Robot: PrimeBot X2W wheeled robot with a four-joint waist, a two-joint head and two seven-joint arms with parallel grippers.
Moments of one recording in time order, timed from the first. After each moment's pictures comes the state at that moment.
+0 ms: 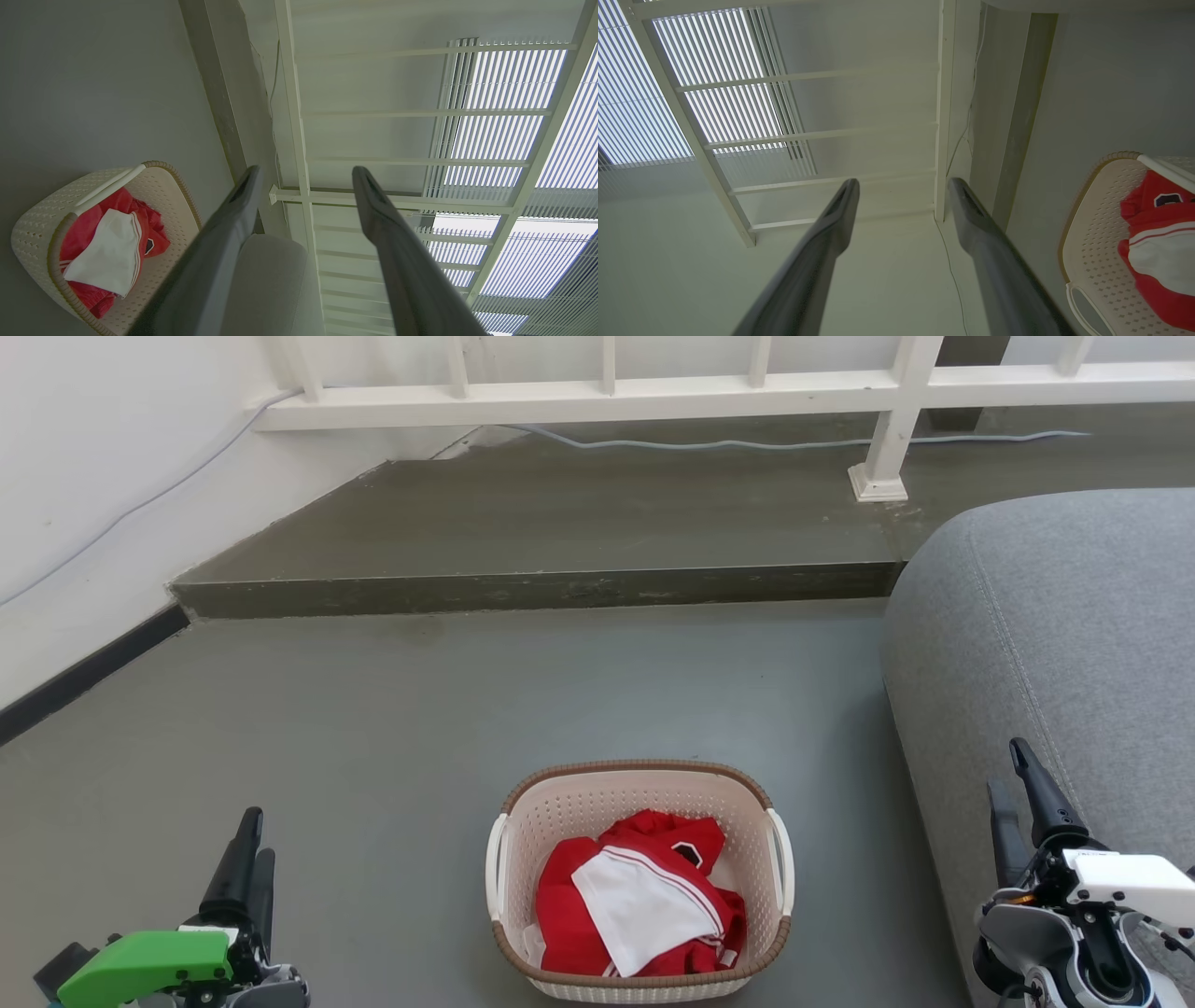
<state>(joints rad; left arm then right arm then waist) -0.02 0.01 0.08 0.31 -1.60 -0.12 0.09 -0.01 -0.01 -0.12 0.31 1.59 0.11 0.09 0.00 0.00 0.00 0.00</state>
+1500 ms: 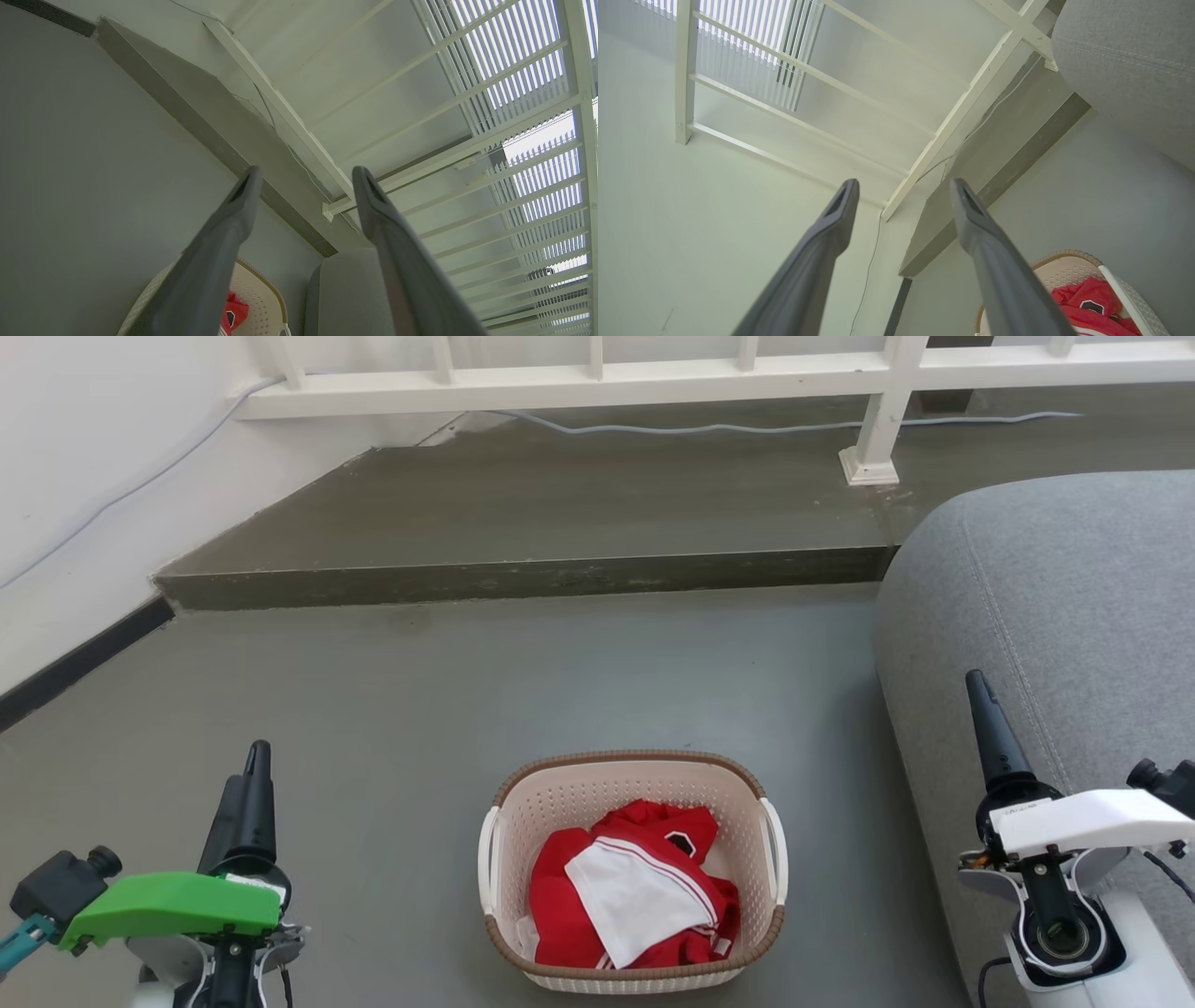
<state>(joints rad) -0.07 0.07 -0.03 0.21 -1.15 -0.12 -0.08 -0.06 -0.10 0.07 0.21 1.16 0.11 -0.08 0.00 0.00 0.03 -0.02</state>
